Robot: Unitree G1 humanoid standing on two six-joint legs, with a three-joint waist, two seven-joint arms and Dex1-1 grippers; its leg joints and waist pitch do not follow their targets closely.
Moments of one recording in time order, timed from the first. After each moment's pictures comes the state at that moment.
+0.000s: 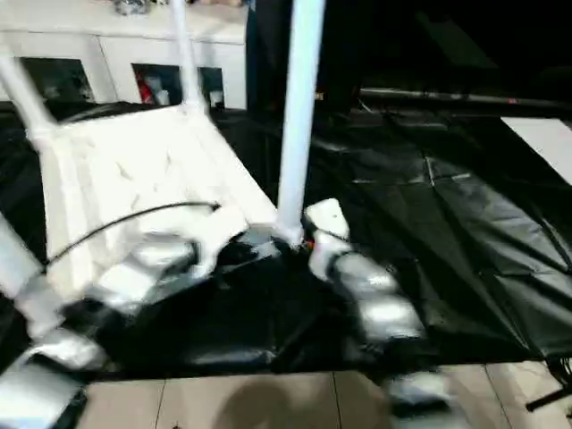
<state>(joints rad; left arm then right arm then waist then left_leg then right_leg) -0.62 0.29 -0.32 0.63 0.05 0.16 -0.89 -0.42 -0.24 0.13 0.50 0.13 0.07 0.74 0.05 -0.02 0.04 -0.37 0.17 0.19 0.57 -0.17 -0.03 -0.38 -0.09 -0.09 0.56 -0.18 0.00</state>
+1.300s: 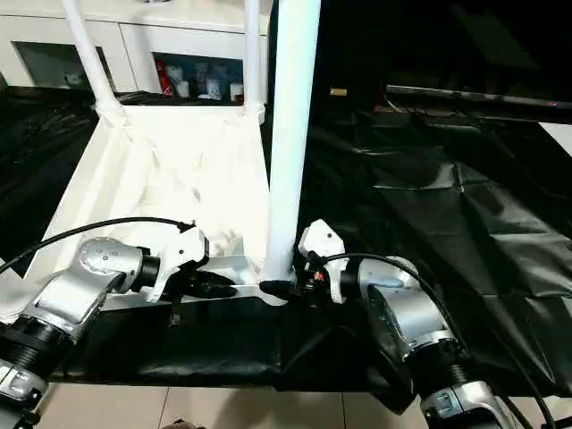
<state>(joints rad) -0.50 0.44 -0.33 0.40 -0.04 0.19 -1.20 -0.41 -0.33 0.23 0.40 0.16 0.12 1.04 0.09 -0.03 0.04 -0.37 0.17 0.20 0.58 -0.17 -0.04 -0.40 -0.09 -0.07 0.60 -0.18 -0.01</state>
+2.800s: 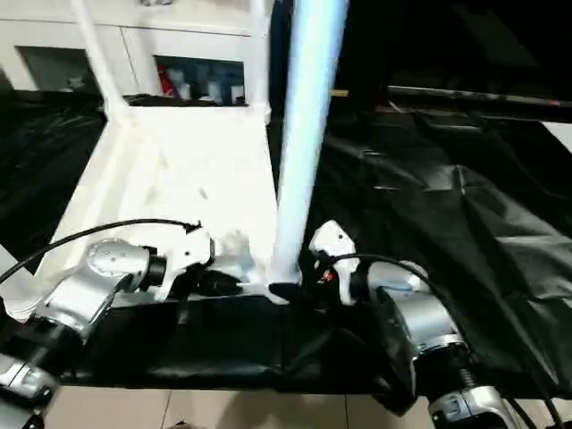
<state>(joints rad) -0.50 0.40 -0.31 0.44 -0.01 0.10 -1.22 -0.39 -0.37 0.21 0.38 0.17 0.17 1.05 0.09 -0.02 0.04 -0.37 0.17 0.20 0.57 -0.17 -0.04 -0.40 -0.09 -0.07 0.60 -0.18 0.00</state>
